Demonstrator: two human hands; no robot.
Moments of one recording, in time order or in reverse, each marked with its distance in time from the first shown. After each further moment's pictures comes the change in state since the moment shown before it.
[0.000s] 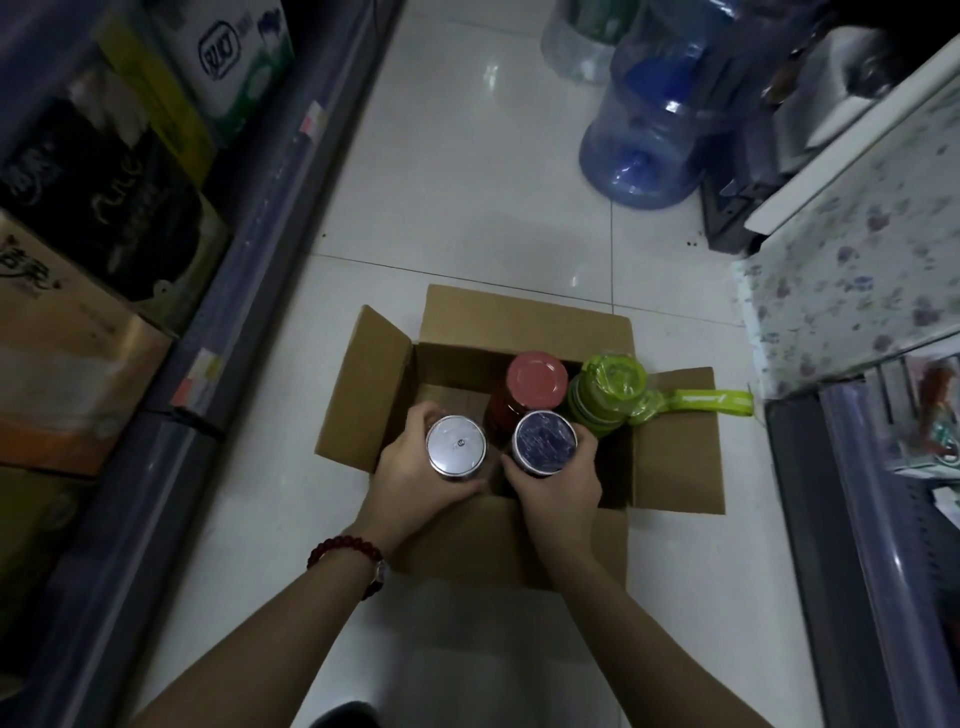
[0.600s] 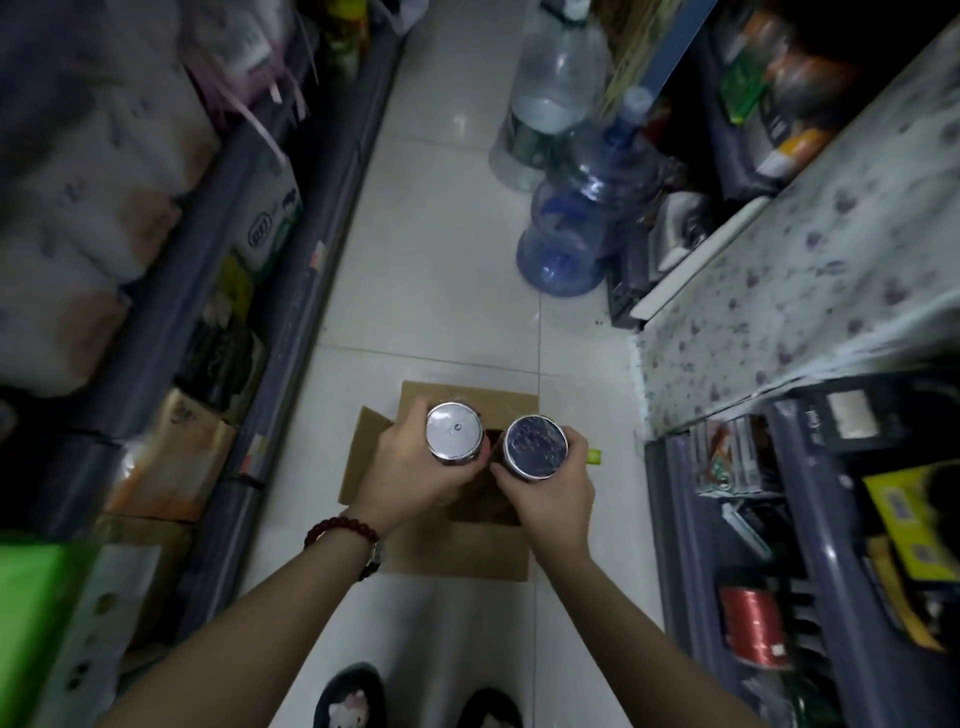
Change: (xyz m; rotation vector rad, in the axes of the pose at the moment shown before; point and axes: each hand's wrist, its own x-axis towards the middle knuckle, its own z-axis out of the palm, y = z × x) left_hand -0.038 0.264 -0.125 -0.019 0.023 -0.016; right_hand -0.054 -0.237 -0.183 0.053 -0.019 0.008
